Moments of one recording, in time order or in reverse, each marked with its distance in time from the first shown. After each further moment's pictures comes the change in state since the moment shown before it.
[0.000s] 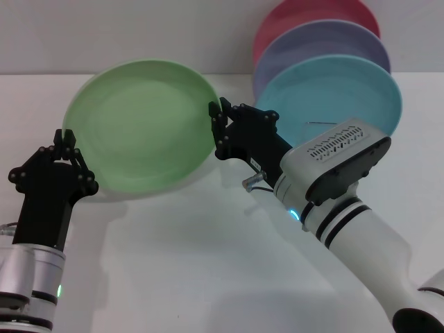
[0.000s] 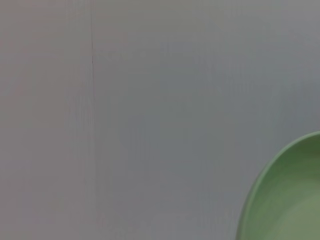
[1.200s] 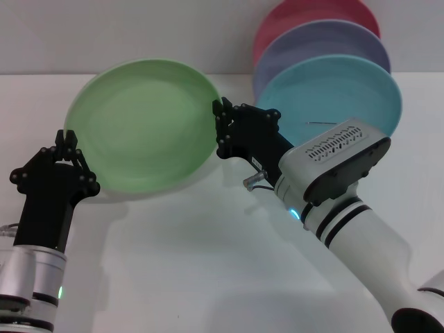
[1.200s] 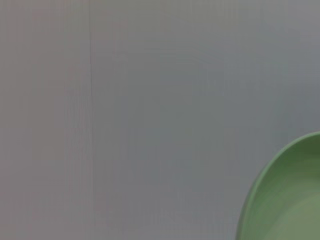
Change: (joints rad) left arm 0.002 0.000 0.007 -0.003 0.001 0.004 -0.001; right arm -0.005 0.003 0.012 0.004 0.006 0.001 -0.039
